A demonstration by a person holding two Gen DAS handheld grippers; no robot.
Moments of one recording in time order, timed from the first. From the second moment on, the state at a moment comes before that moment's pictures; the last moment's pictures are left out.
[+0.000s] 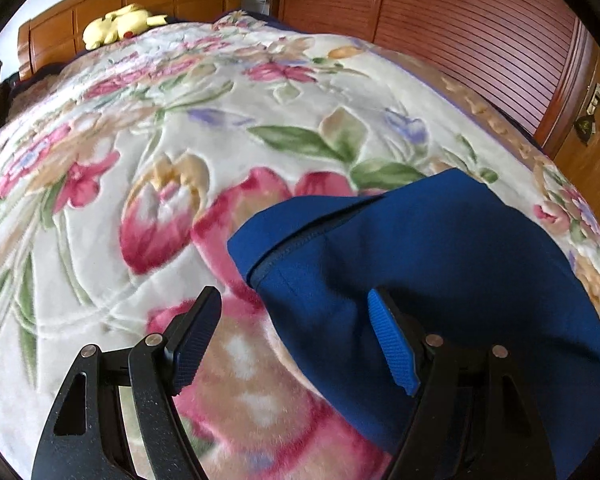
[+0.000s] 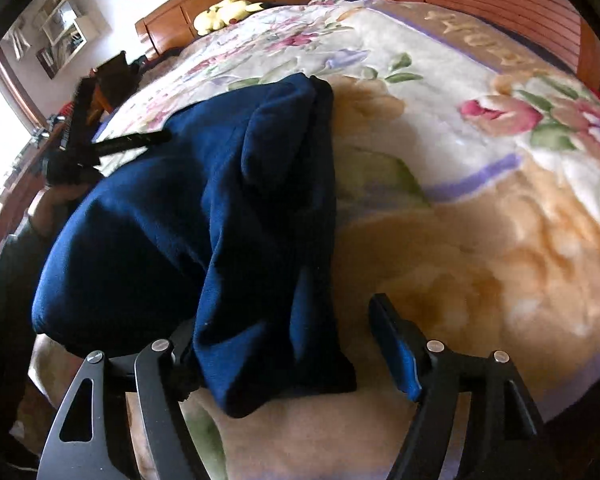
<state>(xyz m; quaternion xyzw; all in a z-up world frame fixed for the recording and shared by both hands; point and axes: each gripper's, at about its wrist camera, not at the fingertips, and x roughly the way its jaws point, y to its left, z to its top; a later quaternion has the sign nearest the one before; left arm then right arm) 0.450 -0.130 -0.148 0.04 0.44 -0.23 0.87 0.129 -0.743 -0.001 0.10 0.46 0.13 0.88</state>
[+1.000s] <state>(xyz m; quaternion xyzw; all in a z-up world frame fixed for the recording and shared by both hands) 0.390 -0.356 0.045 0.07 0.26 -0.35 0.90 0.055 -0.962 0.126 0.06 0.23 0.04 0.97</state>
